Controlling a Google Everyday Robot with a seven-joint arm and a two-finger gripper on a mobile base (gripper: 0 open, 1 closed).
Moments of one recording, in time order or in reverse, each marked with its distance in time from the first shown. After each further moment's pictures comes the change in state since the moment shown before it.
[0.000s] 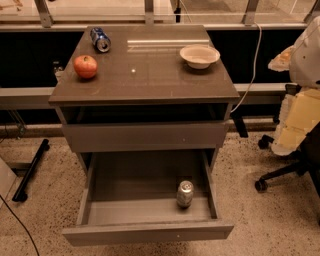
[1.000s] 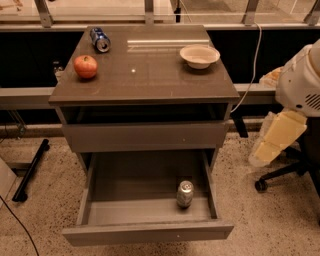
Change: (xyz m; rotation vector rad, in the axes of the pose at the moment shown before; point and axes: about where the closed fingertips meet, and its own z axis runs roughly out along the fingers) arm -0.013 0.011 0.034 0.018 -0.116 0.085
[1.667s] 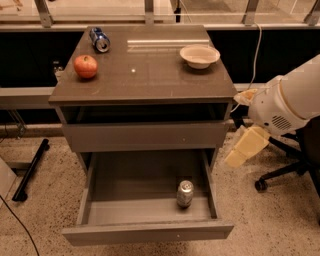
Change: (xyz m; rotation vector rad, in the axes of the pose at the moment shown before) arm -0.015 0.002 0.066 -0.056 -0.203 0.065
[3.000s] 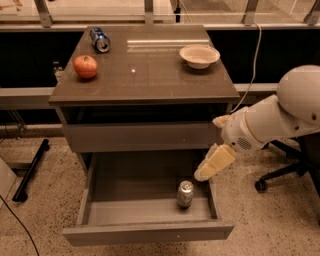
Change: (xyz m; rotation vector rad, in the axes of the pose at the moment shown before) arm 0.011 0.001 0.100 -0.089 -0.085 0.093
